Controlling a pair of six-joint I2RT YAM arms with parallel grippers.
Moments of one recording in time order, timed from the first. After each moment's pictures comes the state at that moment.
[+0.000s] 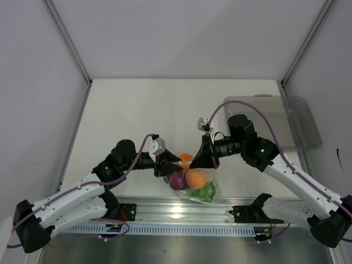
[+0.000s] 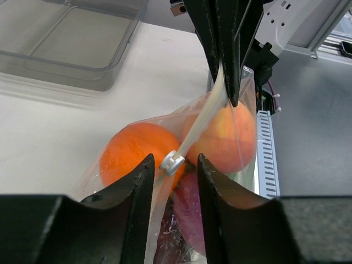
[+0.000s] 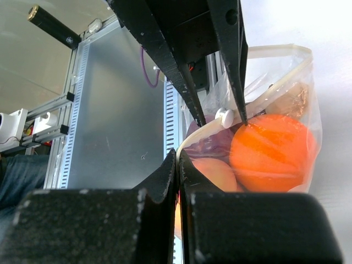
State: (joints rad) left arm -0.83 0.78 0.55 0.12 0.59 -0.08; right arm 0.74 1.02 0.99 -0.40 -0.93 0.15
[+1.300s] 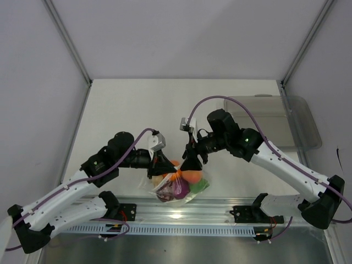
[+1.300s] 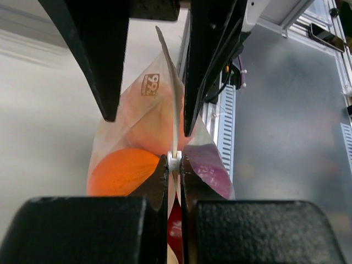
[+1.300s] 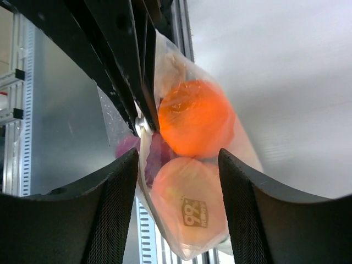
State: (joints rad) left arm -0.84 0.77 0.79 -0.33 0.64 -0.11; right arm 0.85 1.22 1.19 -0.58 -0.73 -0.02
